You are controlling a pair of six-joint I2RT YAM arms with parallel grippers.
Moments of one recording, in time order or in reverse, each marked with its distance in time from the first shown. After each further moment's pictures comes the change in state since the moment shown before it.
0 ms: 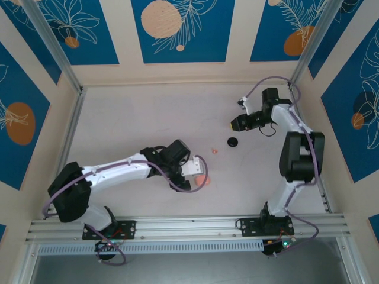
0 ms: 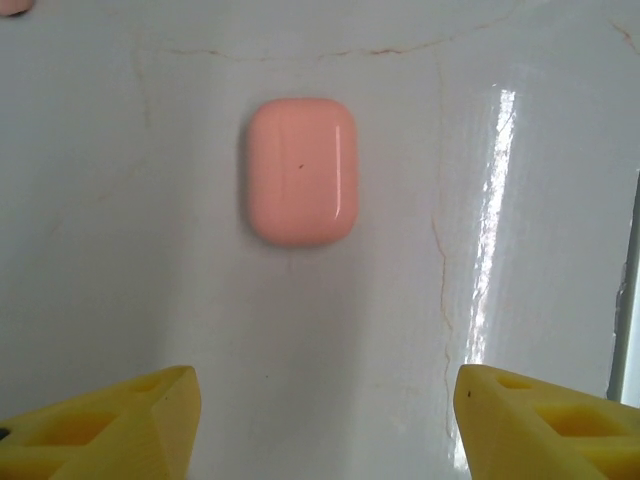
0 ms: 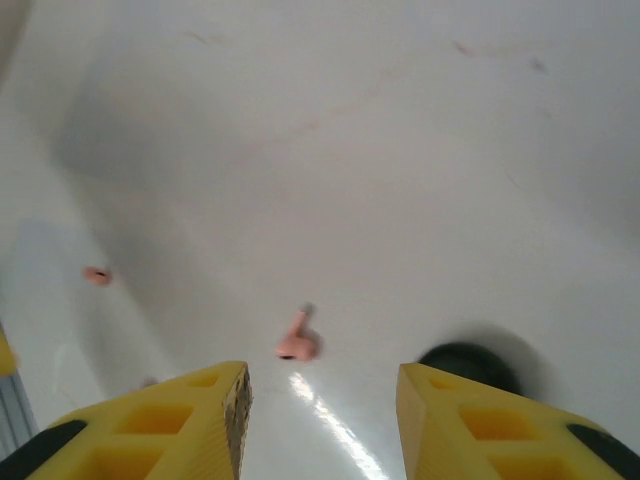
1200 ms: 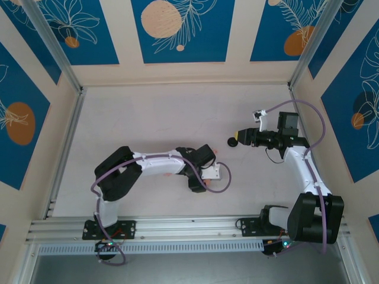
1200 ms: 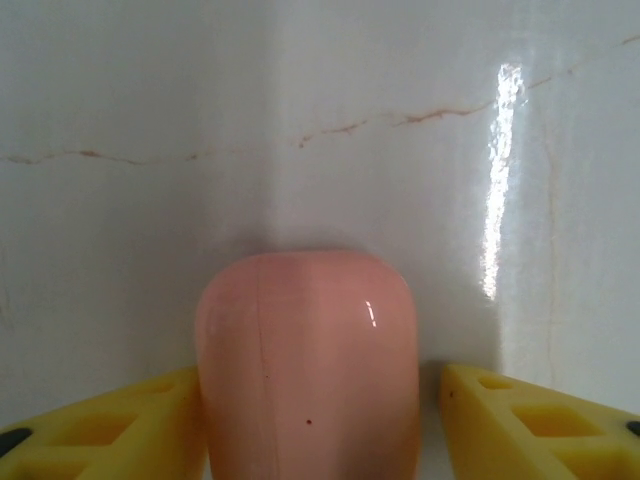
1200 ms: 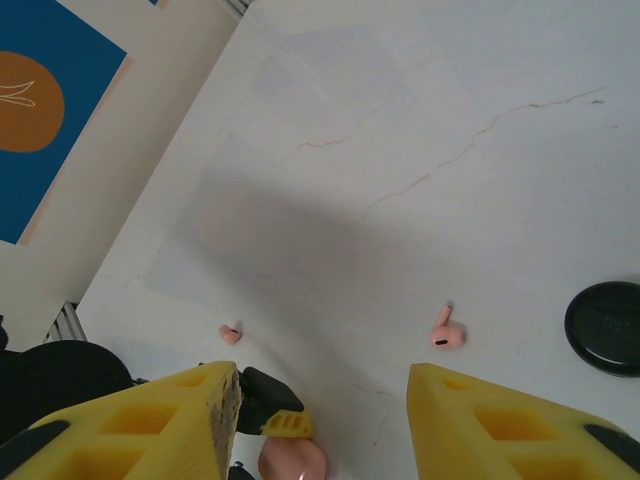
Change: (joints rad) left arm -0.070 0.420 0.245 0.022 -0.051 0.048; right arm -0.072 -0.589 -0.515 0.350 -0.138 0.391
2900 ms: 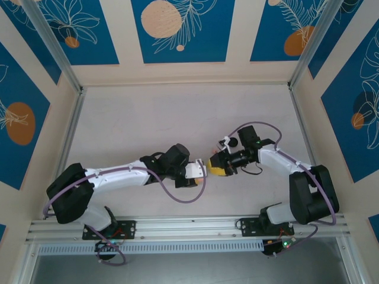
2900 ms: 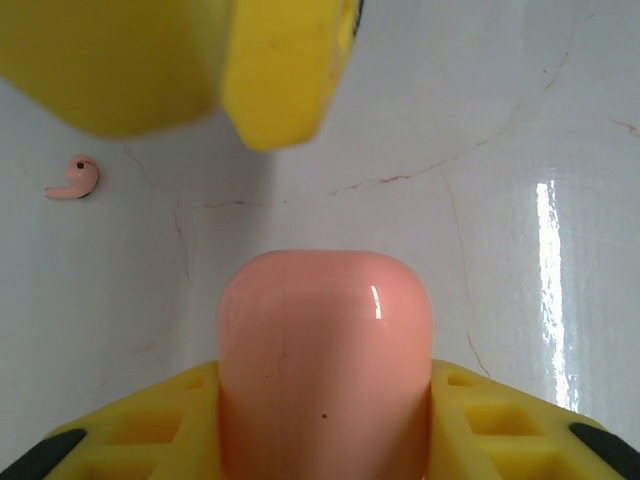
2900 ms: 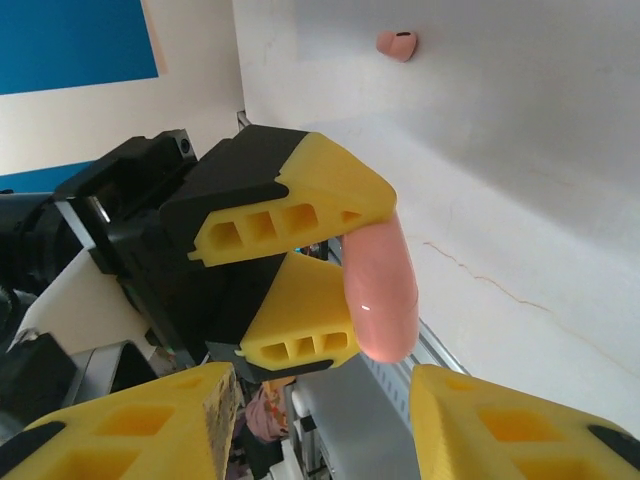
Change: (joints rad) left arm 0.066 -0.457 -0.405 0.363 0.089 0.043; right arm 0.404 0.201 -0.103 -0.139 -0.203 0.379
